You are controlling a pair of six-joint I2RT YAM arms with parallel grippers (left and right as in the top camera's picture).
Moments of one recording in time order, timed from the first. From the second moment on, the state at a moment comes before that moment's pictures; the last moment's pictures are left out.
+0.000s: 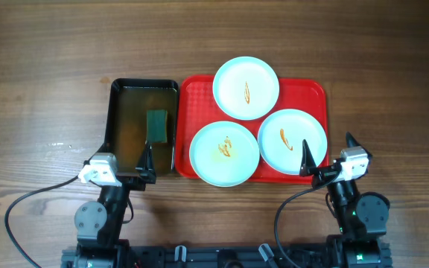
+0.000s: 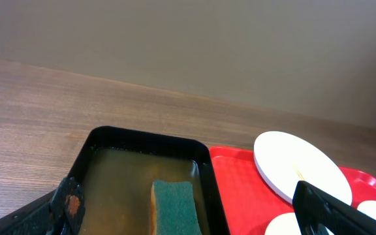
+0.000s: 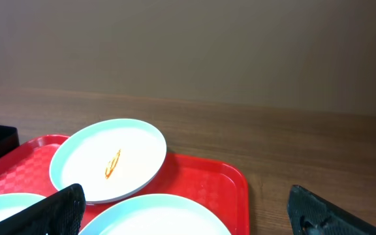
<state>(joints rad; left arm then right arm) -0.08 0.01 0.01 -0.07 0.07 -0.26 0.04 0.06 0.01 0.00 -0.12 -0.03</state>
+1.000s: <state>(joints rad) -0.08 0.71 0.60 -0.61 0.02 -0.34 0.04 0.73 0.71 -0.67 -0.19 0.10</state>
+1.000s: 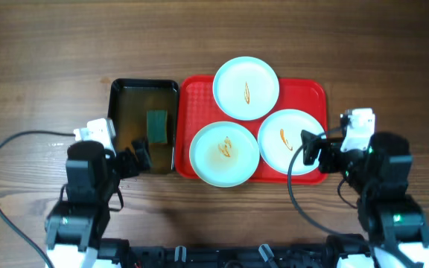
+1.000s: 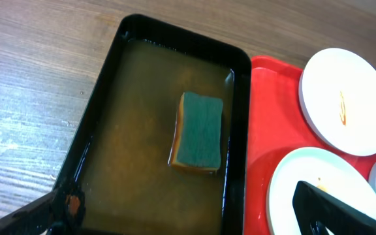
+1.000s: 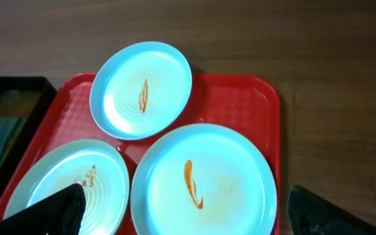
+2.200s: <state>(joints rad) -0.12 1.59 0.87 -0.42 0.14 -0.34 0.48 1.69 1.01 -0.85 -0.26 0.61</state>
